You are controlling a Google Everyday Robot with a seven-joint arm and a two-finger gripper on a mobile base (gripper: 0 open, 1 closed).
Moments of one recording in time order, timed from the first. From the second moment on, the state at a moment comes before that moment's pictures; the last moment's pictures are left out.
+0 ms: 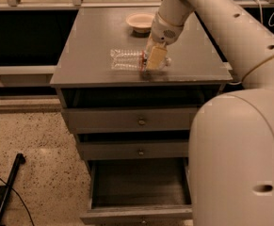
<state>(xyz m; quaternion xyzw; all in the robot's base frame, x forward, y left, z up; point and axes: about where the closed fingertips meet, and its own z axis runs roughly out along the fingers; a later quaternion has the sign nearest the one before) 0.702 -0.043 0.859 -0.71 0.68 0.08 0.17</state>
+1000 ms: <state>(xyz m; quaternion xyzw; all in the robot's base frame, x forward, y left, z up) 0.581 -0.127 0.964 -0.68 0.65 -0.04 0.33</state>
